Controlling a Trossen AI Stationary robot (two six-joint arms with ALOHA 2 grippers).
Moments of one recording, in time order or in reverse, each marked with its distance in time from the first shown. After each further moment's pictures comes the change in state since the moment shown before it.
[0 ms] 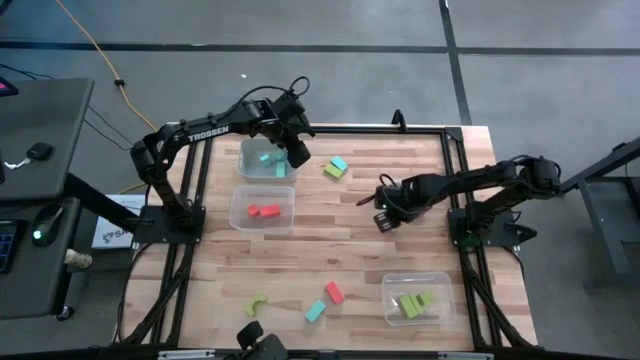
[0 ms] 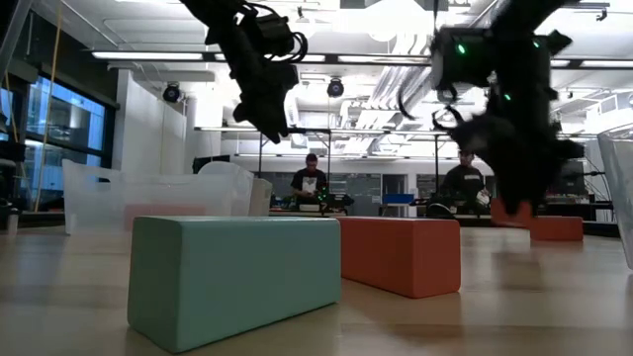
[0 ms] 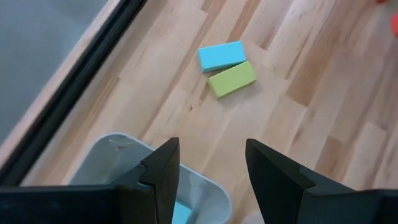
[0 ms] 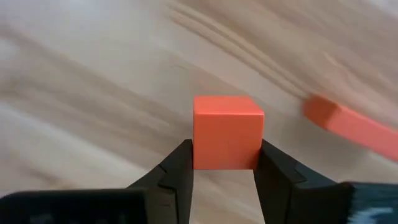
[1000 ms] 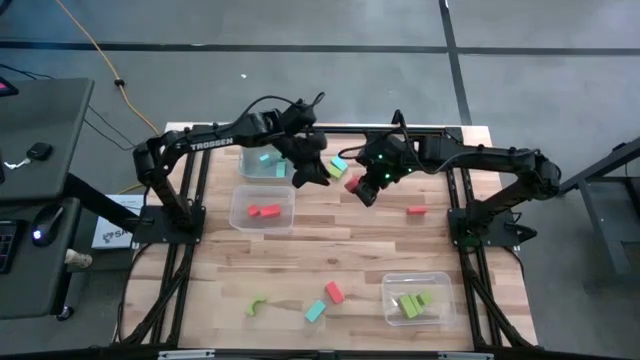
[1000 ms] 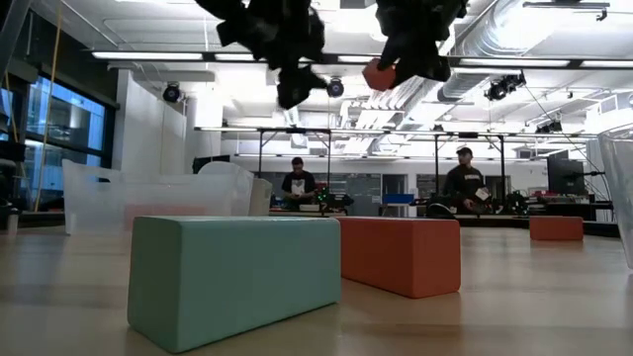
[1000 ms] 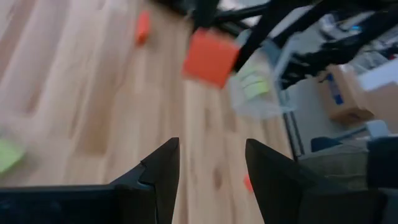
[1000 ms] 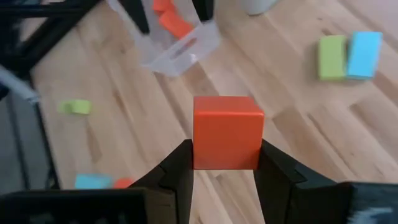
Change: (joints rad) left arm -0.138 0.000 0.000 0.220 0.617 -0.040; right arm -0.126 0.000 0.518 0.027 -0.143 -0.540
